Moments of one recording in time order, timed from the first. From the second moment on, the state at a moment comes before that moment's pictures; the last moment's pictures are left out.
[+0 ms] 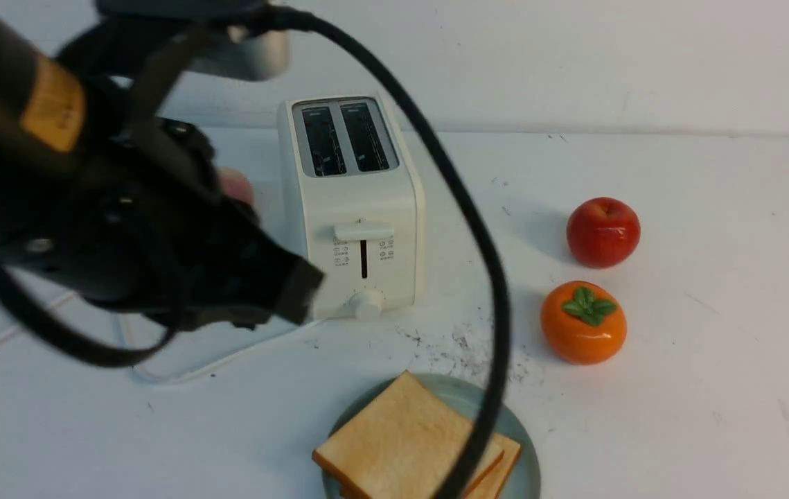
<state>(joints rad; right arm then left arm) 0.45 0.35 -0.71 0.12 1.25 0.12 -0.73 1.15 -1.36 0.02 1.20 -0.32</state>
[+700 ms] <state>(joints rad) 0.45 0.29 -0.34 0.13 0.51 0.12 -0.73 1.07 -1.36 0.09 1.25 -0.43</state>
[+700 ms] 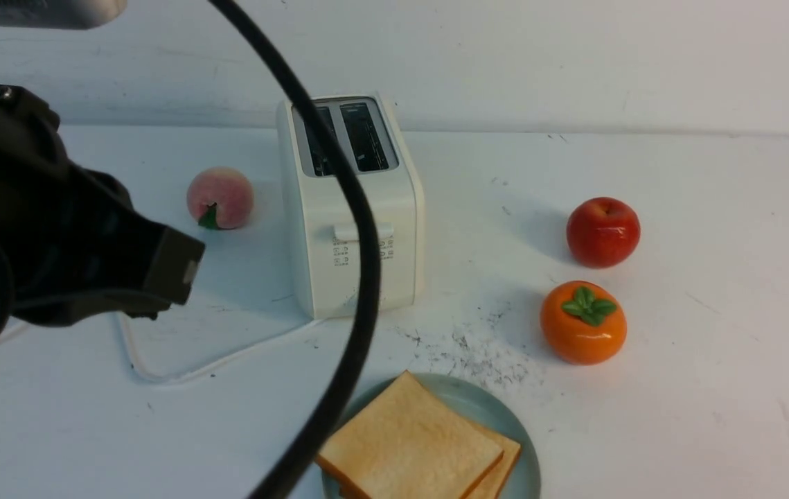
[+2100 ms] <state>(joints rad) 0.06 0.01 -0.03 -0.06 0.46 0.12 -0.73 1.07 -1.36 0.17 1.19 -0.43</state>
